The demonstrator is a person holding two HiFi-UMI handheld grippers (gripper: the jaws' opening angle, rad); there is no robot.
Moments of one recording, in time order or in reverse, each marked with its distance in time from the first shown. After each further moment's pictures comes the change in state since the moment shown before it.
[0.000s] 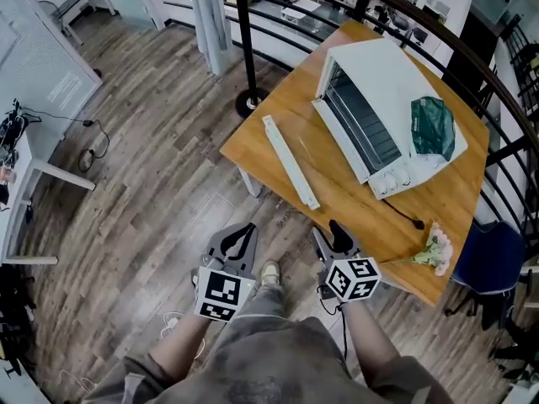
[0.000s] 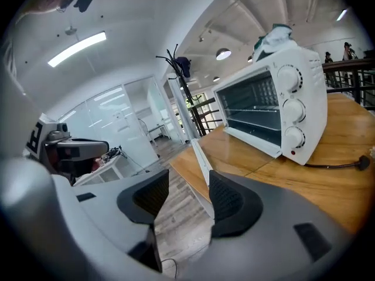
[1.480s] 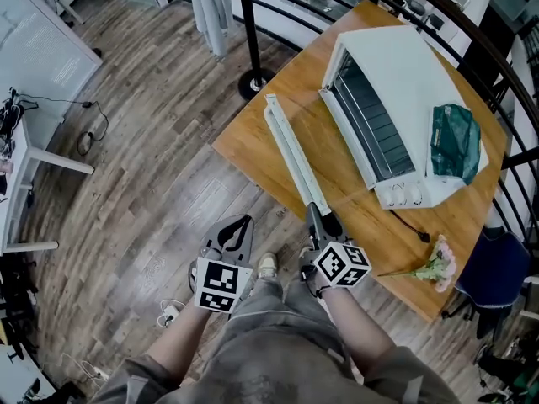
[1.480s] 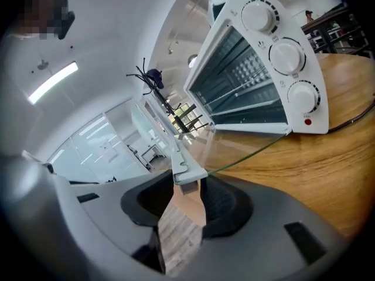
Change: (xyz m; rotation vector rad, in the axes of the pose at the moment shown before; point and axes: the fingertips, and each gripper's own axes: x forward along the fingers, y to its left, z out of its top) left arm 0.068 0.018 -0.030 -0.085 0.109 0.043; right arm 0.076 -0.042 0.011 0.306 -0.120 -0.023
